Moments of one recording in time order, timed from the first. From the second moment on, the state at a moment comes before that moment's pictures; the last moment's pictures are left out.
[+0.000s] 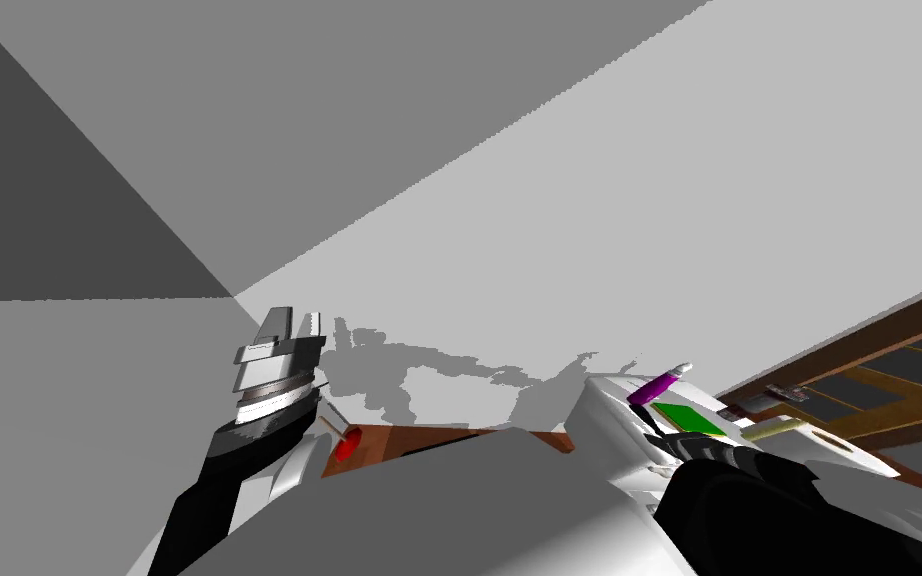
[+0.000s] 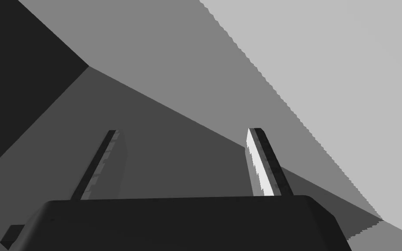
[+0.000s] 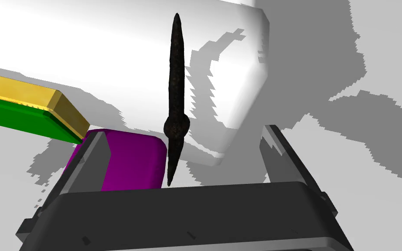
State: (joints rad) left arm 0.50 -0.05 0.05 -2.36 -0.02 -0.53 -0.13; right arm 0.88 -1.34 0.02 -1.02 0.35 -0.46 0.10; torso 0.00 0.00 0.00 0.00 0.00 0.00
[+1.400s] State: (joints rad) left arm 0.50 -0.05 0.05 -2.36 -0.02 -0.53 -0.13; right arm 0.84 -1.24 0.06 -0.85 0.31 -0.47 0.04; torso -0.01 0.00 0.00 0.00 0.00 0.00
